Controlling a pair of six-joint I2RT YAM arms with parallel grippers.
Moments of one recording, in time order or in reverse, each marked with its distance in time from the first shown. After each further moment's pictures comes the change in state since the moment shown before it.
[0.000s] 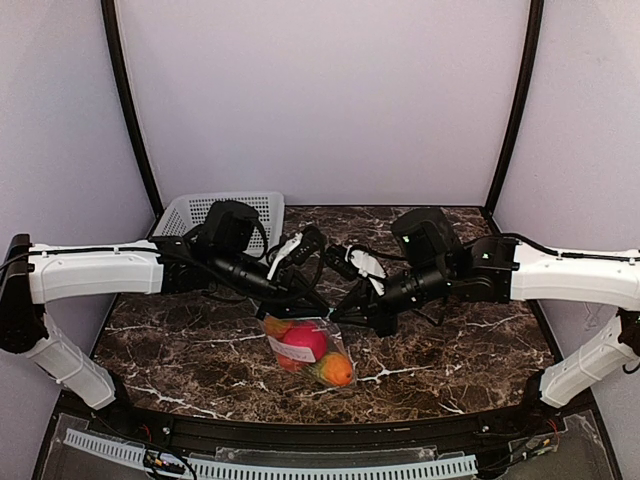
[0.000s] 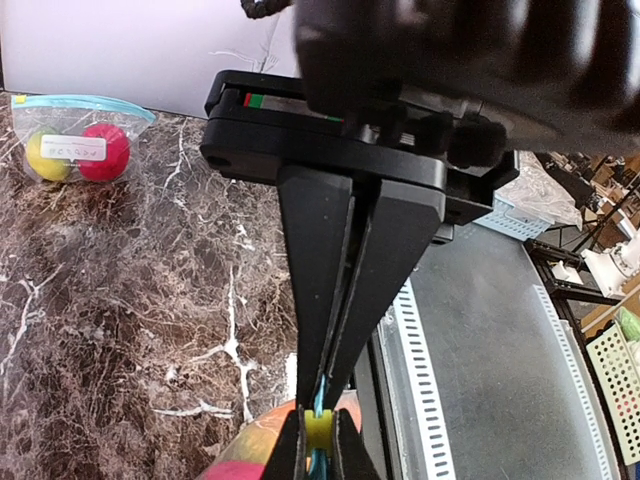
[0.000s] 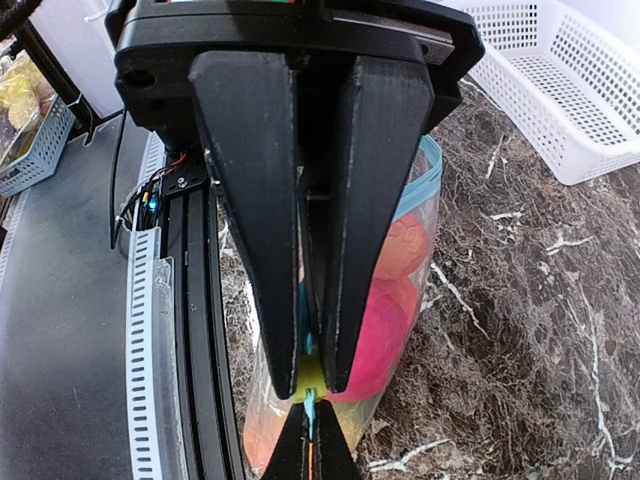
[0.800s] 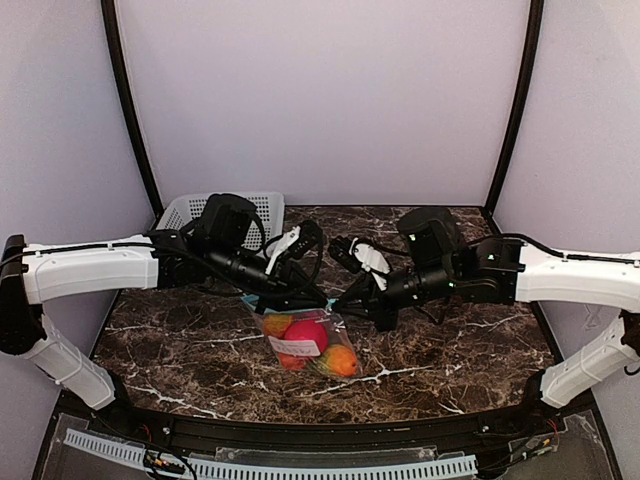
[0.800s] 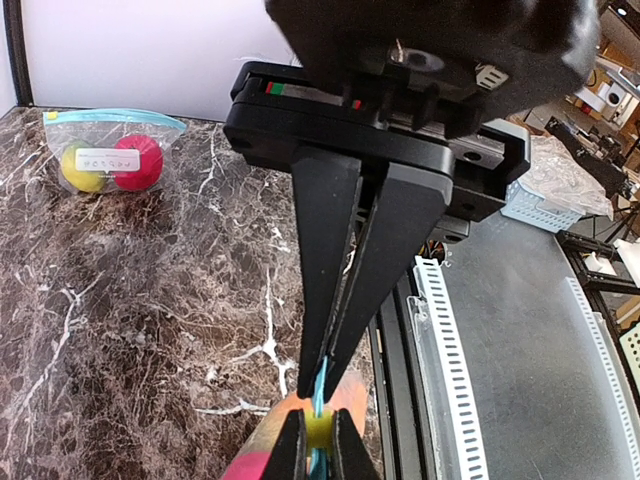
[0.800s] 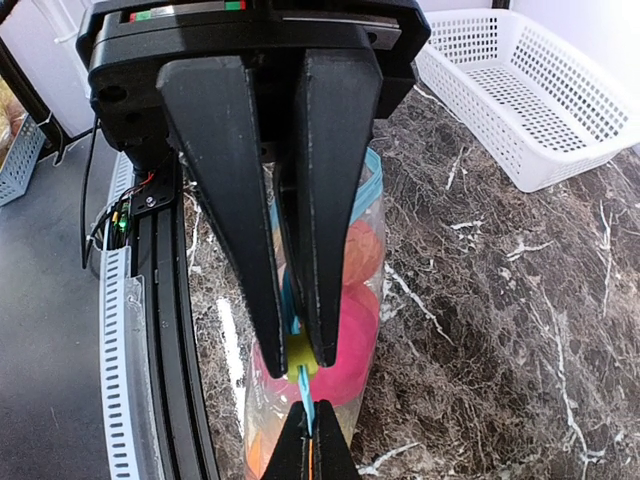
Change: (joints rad) left arm 0.009 -0.017 0.035 -0.066 -0.077 0.084; right arm 0.000 -0.027 -0.016 0.034 0.098 0.010
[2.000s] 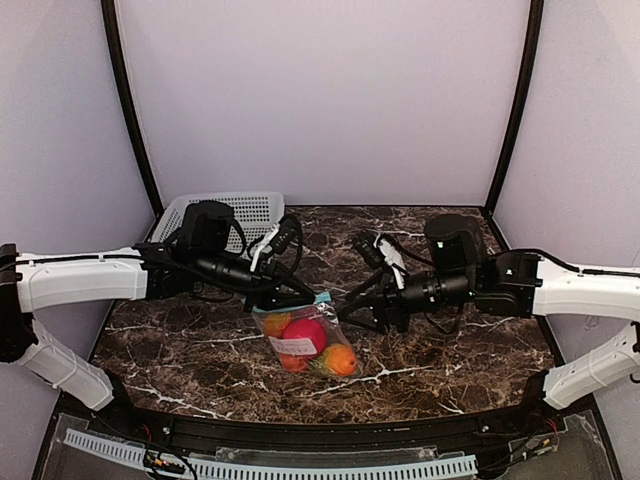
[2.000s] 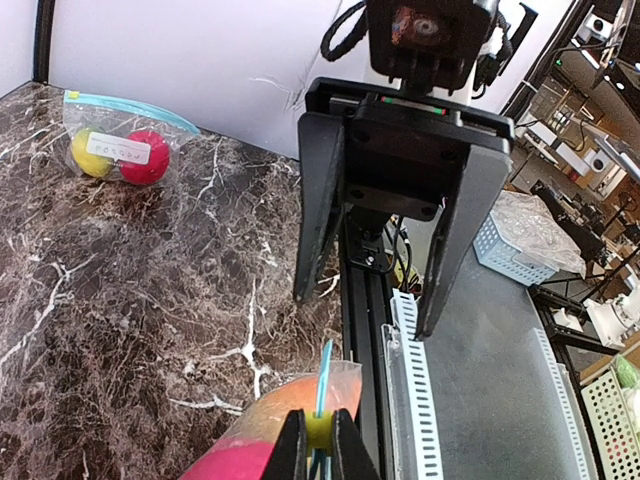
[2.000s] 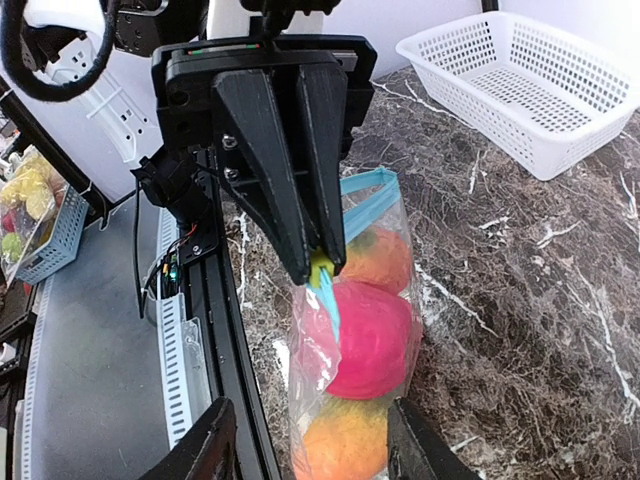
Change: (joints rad) left arm 0.051 -0.068 -0.141 0.183 0.060 -0.219; right arm -0.016 -0.117 -0.133 0.138 -0.087 0.214
